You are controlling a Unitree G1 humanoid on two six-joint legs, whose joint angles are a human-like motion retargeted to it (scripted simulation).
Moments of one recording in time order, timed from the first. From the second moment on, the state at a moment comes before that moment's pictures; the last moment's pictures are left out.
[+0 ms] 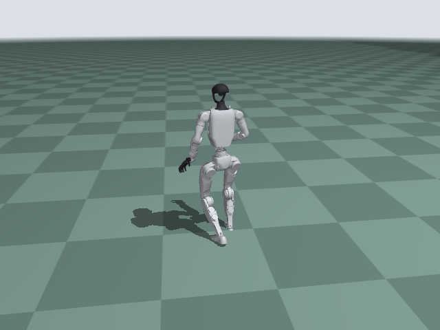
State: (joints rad) left arm -0.01 0.30 -0.46 1.03 0.57 0.11 0.45; right arm -0.07 -0.45 0.46 0.17 -0.14 -0.16 -0.39; waist -0.04 0.12 0.03; left_leg -0.24 0.09 0.07 0.99 -0.62 0.03; right_leg -0.32 0.07 -0.17 0.54 -0.46 0.01
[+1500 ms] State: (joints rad) left arm -0.12 0.19 -0.82 0.89 0.50 0.05 0.35; right arm -0.10 -0.47 0.80 0.17 0.35 -0.12 -0.08; waist -0.02 0.13 -0.20; left_leg -0.21 -0.07 -0.16 -0.08 -0.22 0.00; right_leg -0.24 0.04 -0.18 0.03 -0.22 0.05
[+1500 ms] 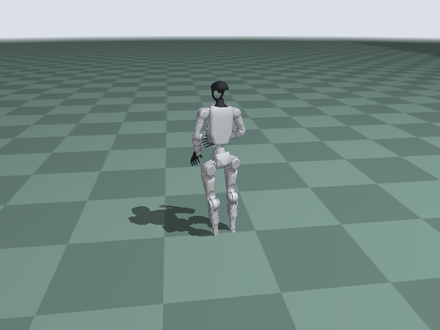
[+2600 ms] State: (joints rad) left arm -0.36 0.18 -0.92 0.84 0.27 0.01 0.34; right arm -0.23 -0.47 0.71 0.57 0.87 0.02 0.06; waist 0.01 0.19 0.00; left_leg -0.14 -0.05 -0.23 -0.04 -0.27 -0.05; right_leg -0.14 0.07 -0.24 0.03 -0.24 0.05
